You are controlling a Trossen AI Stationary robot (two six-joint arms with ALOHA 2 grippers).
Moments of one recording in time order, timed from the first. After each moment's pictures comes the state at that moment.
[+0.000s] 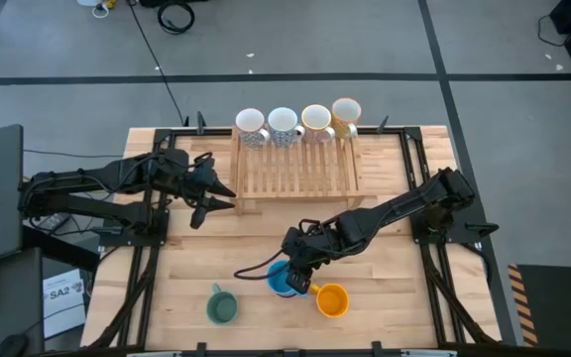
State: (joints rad) left arm 0.11 0.88 0.89 -0.46 0.19 -0.09; right arm 0.36 1.86 1.63 -0.76 0.05 0.85
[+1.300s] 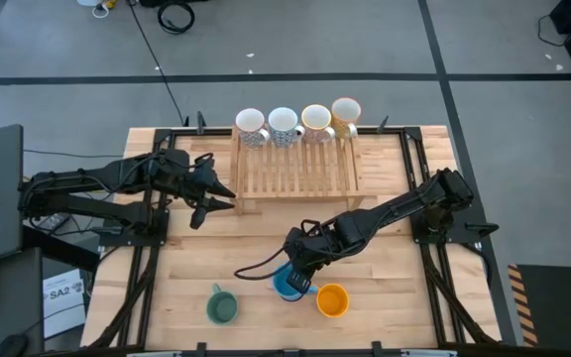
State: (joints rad) left arm 0.11 0.88 0.89 -0.48 0.19 -0.09; right arm 0.36 1.86 1.63 -0.82 0.02 0.93
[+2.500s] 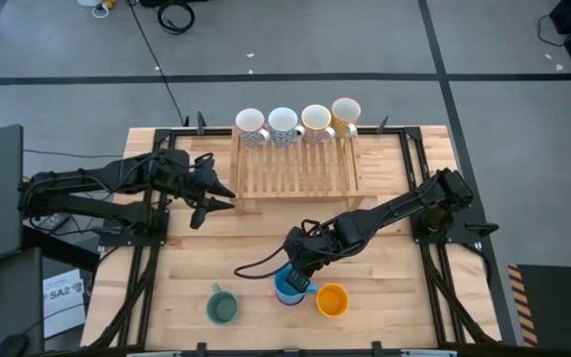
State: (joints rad) left arm 0.11 0.88 0.89 -0.48 0.19 -0.09; right arm 0.36 1.86 1.63 -0.81 0.02 0.98
